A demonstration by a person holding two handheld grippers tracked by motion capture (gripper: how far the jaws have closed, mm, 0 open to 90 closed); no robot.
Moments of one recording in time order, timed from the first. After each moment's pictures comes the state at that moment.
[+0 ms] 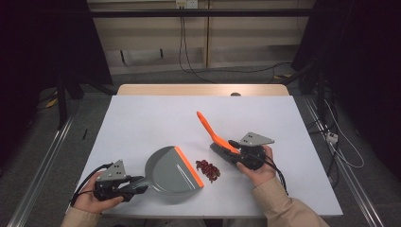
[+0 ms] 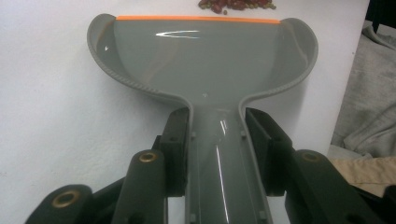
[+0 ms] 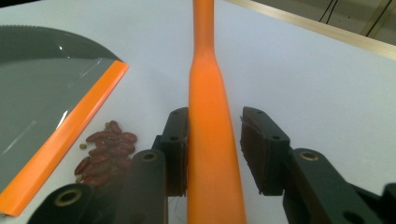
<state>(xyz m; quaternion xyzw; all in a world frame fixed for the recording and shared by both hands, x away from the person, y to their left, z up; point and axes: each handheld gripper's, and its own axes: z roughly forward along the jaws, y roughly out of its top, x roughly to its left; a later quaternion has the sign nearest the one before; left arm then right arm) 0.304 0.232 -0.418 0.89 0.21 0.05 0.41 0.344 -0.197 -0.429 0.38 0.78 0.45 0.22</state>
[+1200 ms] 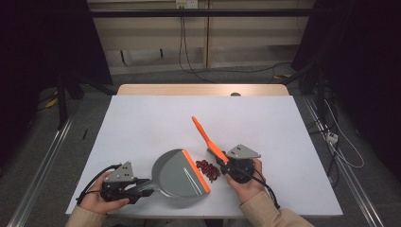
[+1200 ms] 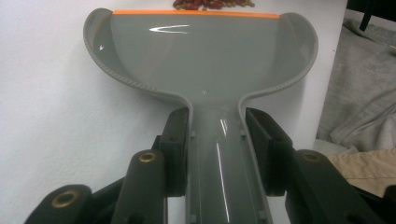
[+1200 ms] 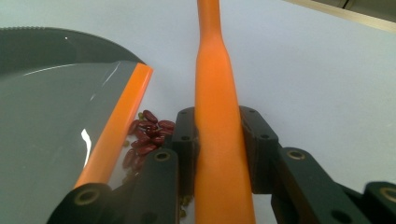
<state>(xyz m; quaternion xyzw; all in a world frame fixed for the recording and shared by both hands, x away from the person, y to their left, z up) 0.302 0.215 -0.418 0.90 0.19 0.03 0.40 0.308 -0.153 -0.431 0.43 0.76 0.41 0.24</state>
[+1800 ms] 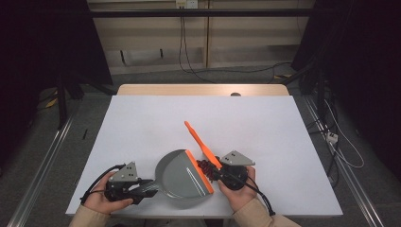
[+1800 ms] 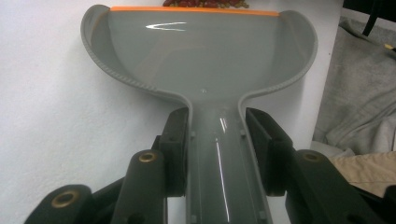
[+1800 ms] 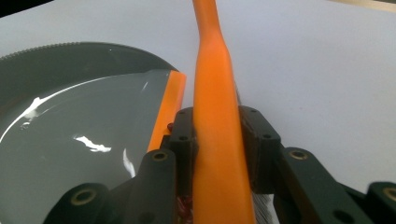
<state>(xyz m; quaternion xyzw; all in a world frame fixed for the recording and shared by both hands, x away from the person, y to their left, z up) 0.302 0.205 -0.419 0.90 0.19 0.02 0.40 0.294 -0.132 -0.437 0.46 0.75 0.43 0.23</state>
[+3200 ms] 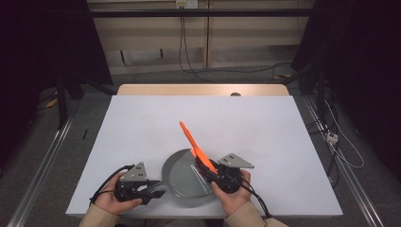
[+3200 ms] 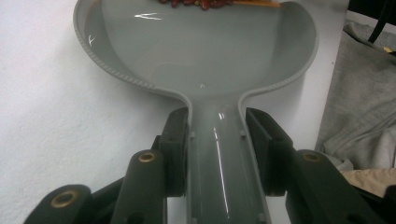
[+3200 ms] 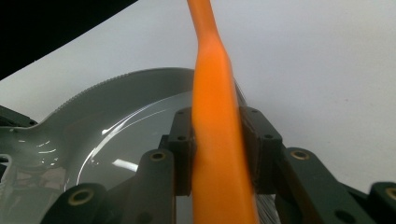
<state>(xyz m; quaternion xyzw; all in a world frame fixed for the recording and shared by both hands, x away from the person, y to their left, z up) 0.301 0.185 -0.426 0.90 0.20 0.01 0.39 0.287 -0.117 -0.440 0.50 0.70 0.48 0.18</state>
